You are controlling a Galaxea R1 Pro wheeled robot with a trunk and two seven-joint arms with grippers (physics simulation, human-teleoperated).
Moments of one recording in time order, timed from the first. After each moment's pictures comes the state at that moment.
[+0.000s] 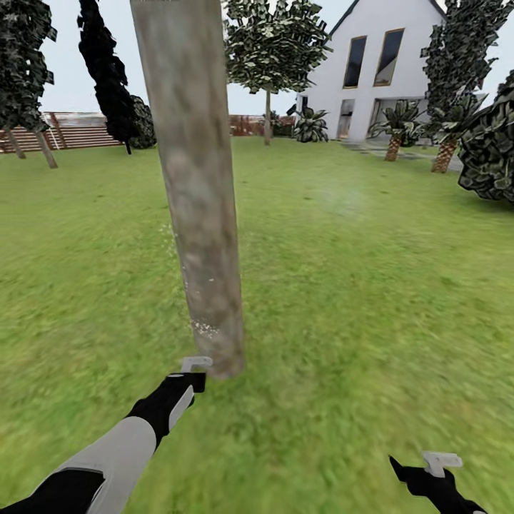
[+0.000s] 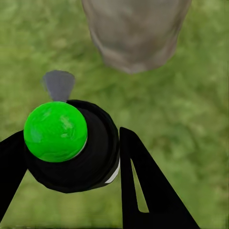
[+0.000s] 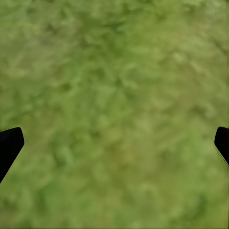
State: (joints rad) left arm -0.79 -0.08 -0.05 -0.37 0.04 0.30 0.18; right arm -0.49 -0.26 -1.11 -0.14 0.86 -0.38 0.40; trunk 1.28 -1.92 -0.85
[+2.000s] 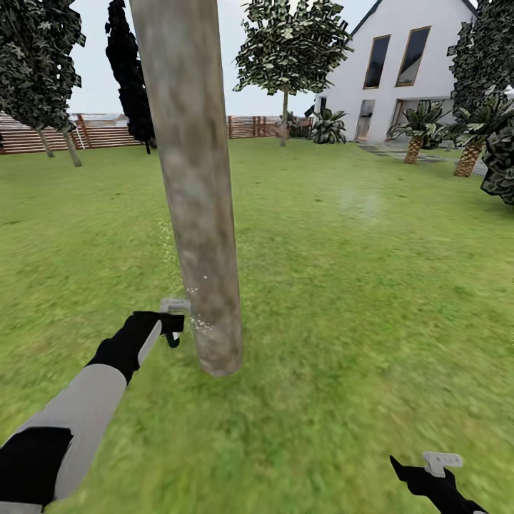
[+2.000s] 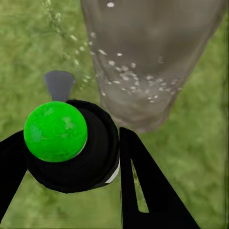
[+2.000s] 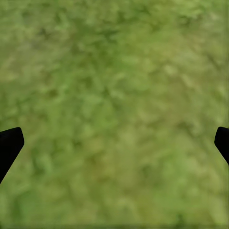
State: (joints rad) left arm -0.96 0.07 -0.06 -0.63 0.04 0.58 -0.02; right arm -0.49 -0.26 -1.11 -0.14 0.86 -0.39 0.40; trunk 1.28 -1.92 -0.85
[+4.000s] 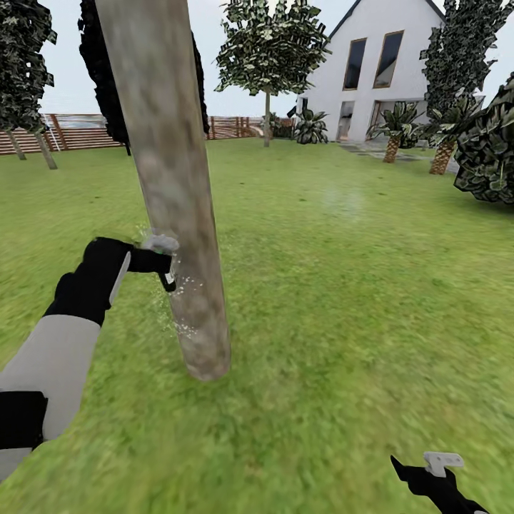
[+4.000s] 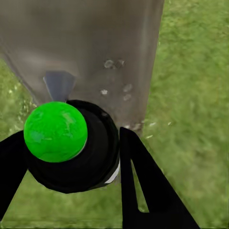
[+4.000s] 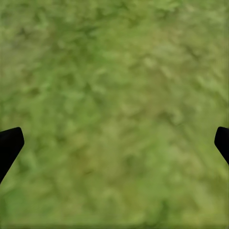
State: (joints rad) left arm -1.17 0.16 -0.06 -0.96 -0.18 0.92 -0.45; right arm -0.49 -0.26 -1.11 -0.14 0.86 -0.38 0.40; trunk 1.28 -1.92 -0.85
